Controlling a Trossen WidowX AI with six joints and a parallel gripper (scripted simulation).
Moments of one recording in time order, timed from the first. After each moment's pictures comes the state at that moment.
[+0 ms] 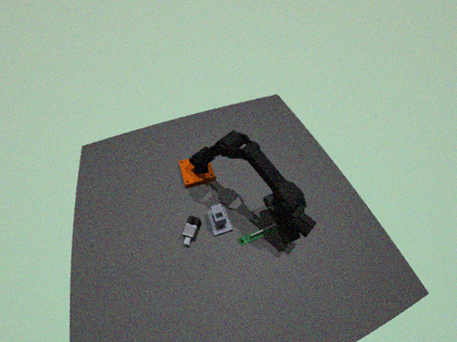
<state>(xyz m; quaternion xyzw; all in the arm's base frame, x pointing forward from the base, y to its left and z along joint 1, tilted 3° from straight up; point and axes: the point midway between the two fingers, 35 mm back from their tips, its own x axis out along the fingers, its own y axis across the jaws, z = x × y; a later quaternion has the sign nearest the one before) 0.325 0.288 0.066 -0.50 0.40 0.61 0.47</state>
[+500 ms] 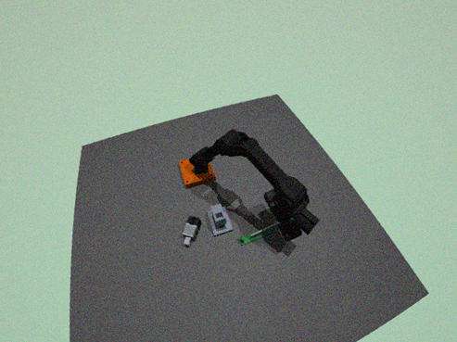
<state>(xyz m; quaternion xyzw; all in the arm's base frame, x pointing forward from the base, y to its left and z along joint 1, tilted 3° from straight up) 0.321 0.285 0.093 -0.49 0.41 0.61 0.46</state>
